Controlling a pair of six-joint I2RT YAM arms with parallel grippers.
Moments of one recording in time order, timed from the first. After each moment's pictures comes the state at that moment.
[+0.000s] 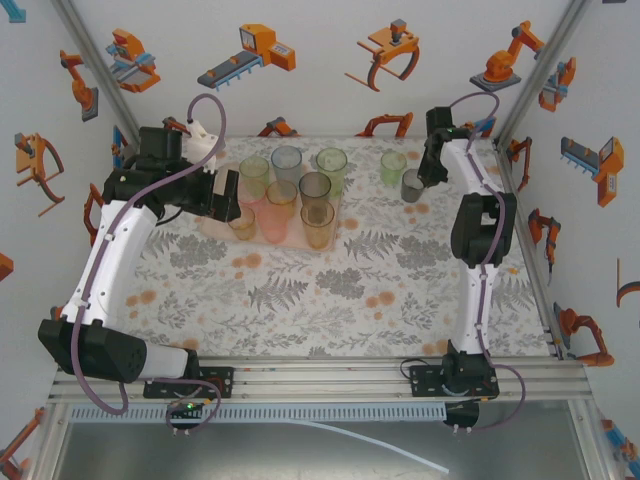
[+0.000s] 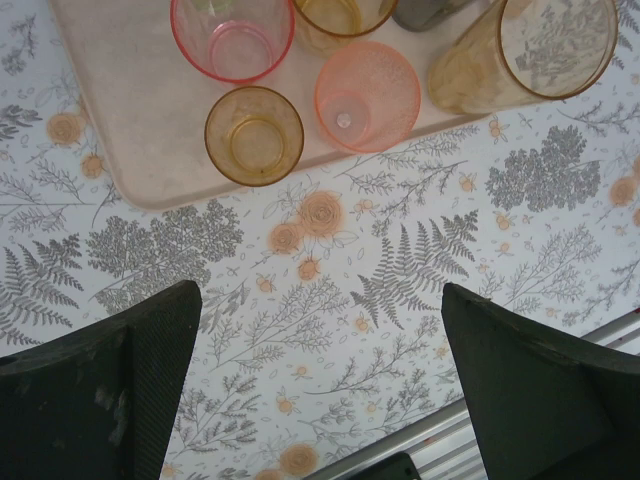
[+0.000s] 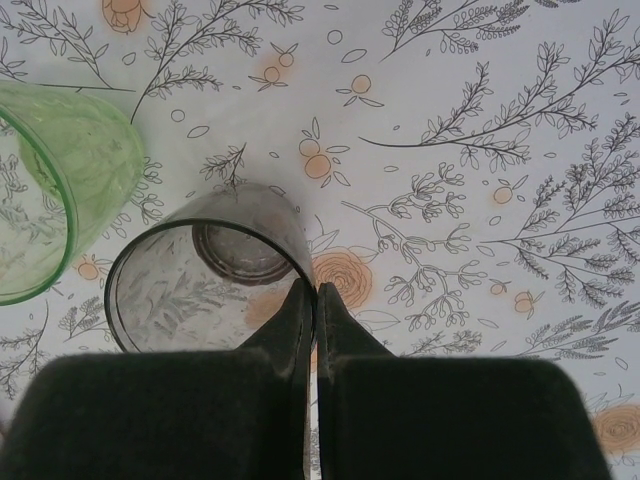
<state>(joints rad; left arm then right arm) -0.22 1.37 1.52 -0.99 0.26 0.14 0.07 2.29 2.07 -0.89 0.17 0.36</state>
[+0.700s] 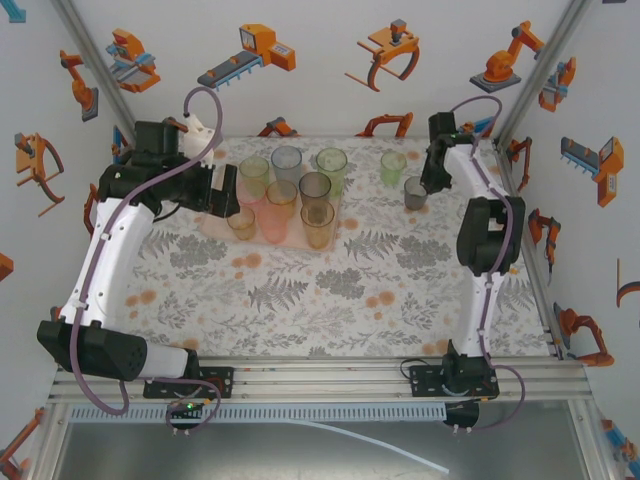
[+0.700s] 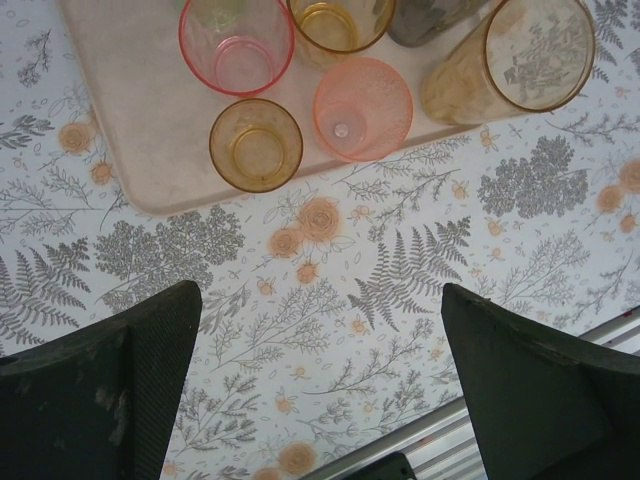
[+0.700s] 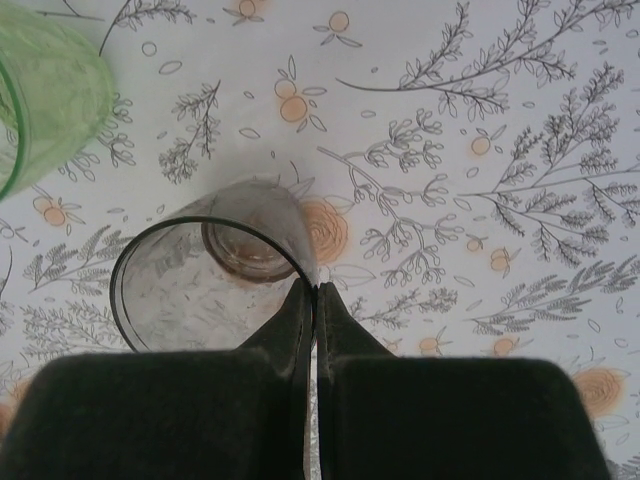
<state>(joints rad) -0.22 1.38 1.59 -1.03 0.26 0.14 0.07 2.15 1.90 -0.86 0.16 0.33</state>
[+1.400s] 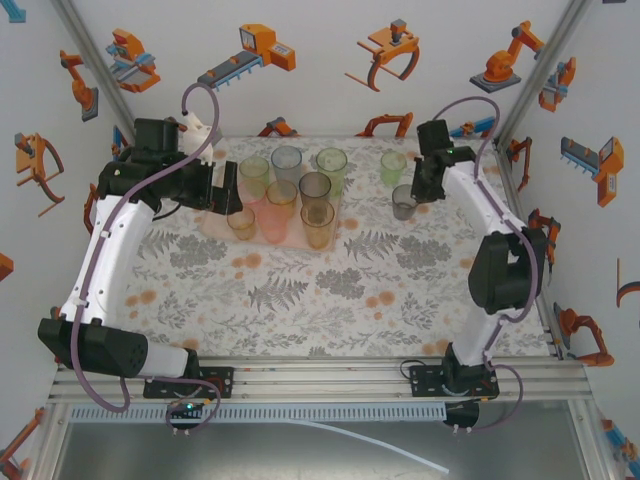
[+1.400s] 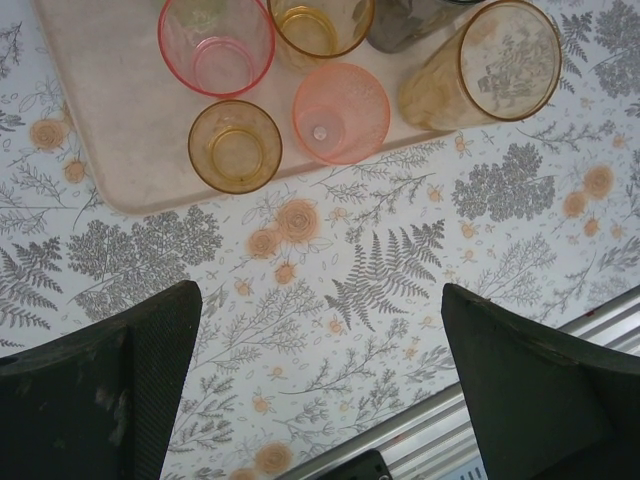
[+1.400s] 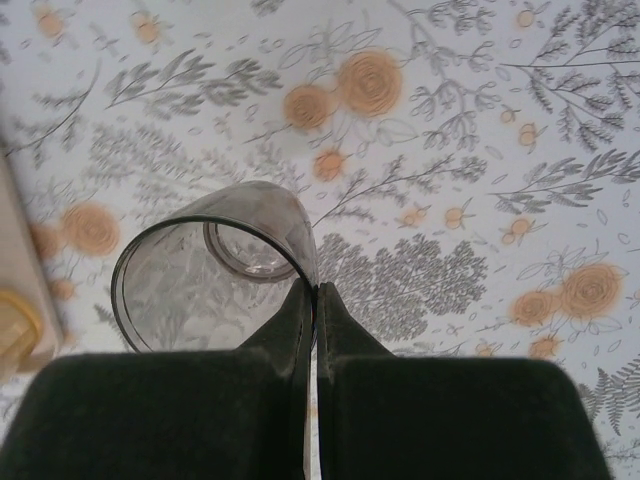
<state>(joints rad) -0.22 1.39 1.61 -1.05 0.29 0.08 0.22 1.78 1.59 -0.85 0.16 0.32</state>
